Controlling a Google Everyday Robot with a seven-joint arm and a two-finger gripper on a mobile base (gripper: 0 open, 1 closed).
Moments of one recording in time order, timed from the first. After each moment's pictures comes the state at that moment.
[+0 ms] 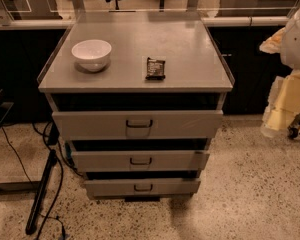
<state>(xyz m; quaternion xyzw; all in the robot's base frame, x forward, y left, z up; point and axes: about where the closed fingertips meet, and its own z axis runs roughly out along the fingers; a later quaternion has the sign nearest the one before) 0.438 -0.217 0.976 -0.60 0.78 -0.03 0.16</state>
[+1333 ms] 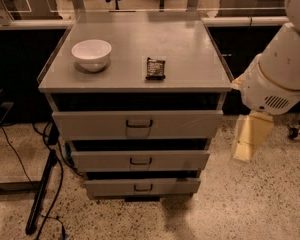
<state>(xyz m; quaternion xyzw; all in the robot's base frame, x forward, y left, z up) 0.437 -0.187 0.891 -0.62 0.78 0.00 0.12</state>
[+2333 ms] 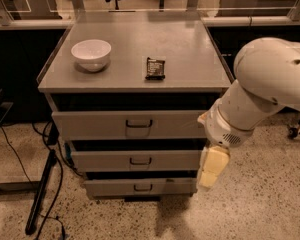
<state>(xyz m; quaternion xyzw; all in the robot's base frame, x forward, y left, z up) 0.435 -0.138 0.788 -0.63 0.76 0.07 0.12</state>
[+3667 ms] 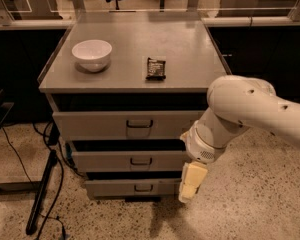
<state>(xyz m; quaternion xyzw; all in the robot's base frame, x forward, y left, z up) 0.443 -0.100 0.708 -0.65 0.75 0.12 0.11</state>
